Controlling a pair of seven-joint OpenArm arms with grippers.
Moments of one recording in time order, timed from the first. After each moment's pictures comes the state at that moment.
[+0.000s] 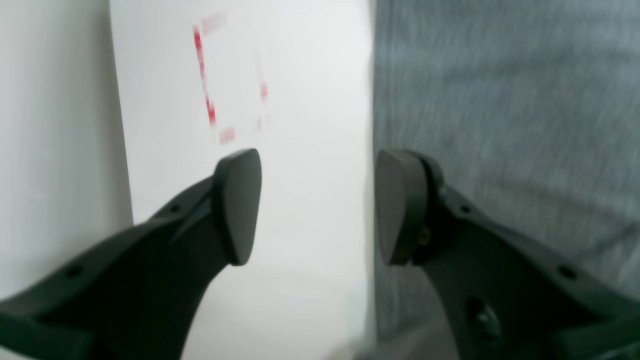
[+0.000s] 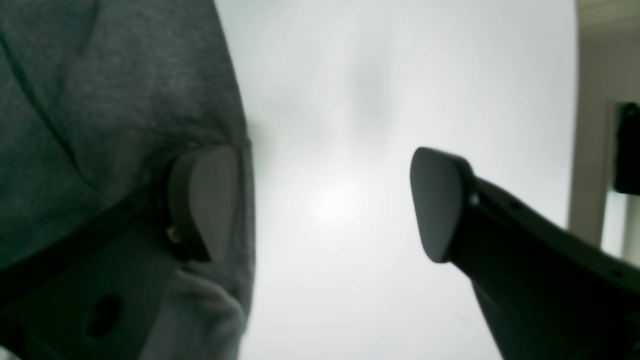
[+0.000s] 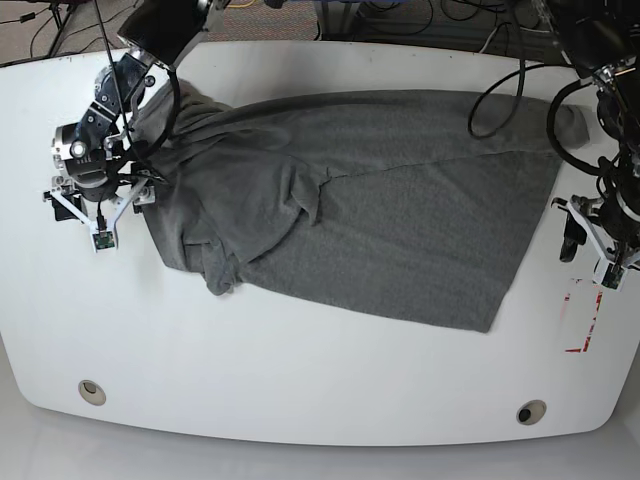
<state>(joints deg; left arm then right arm) -3.9 -23.1 -29.3 103.4 -21.3 -41.9 61.2 2.4 0.9 35.0 104.3 -13.6 40.4 -58.4</state>
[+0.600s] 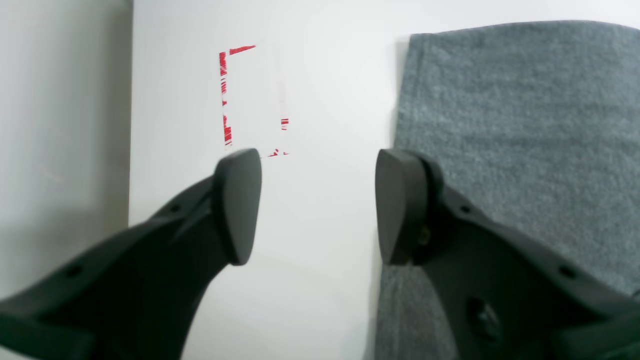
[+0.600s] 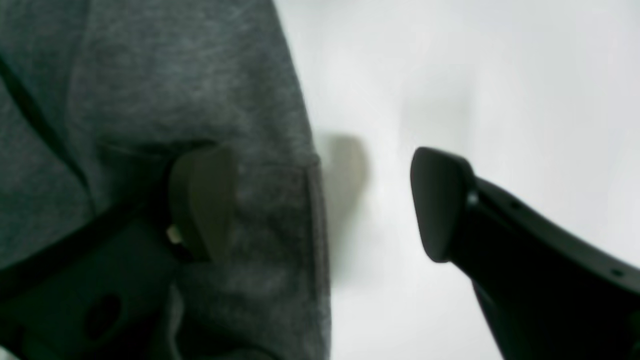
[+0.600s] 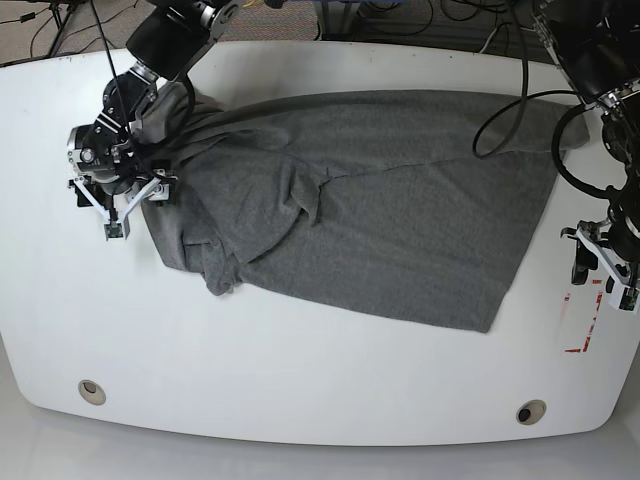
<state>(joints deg) -9.9 -23.1 -29.5 98.9 -20.7 -37.4 61.9 5.3 -0.9 40.4 88.3 -14.2 40.0 -48.6</state>
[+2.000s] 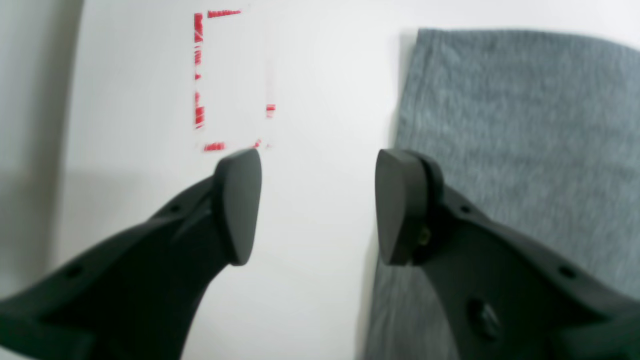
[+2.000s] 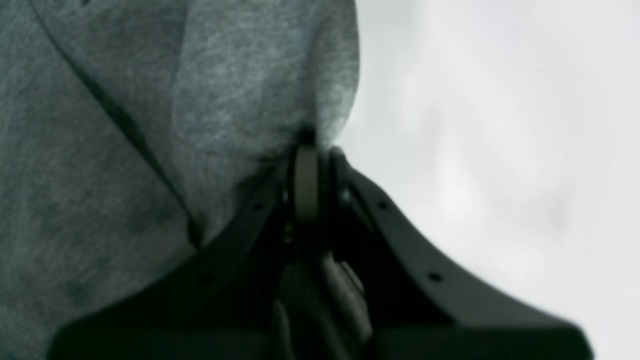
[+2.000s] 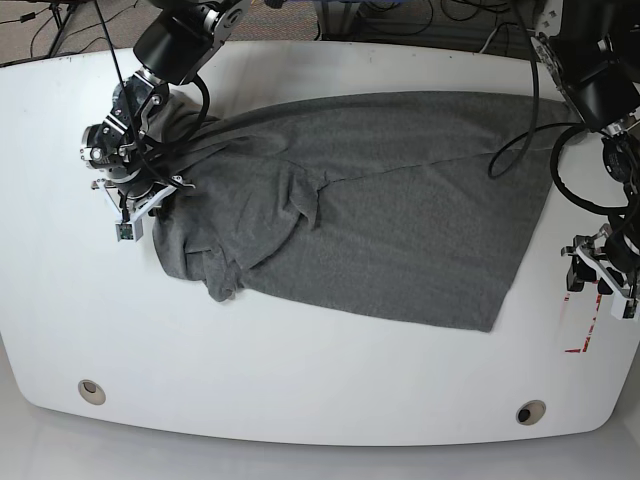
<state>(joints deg) -17.0 -23.3 -29.4 80.5 -20.5 -36.9 56.6 5.9 -2.2 41.3 80.4 -8.2 39.7 -42.8</state>
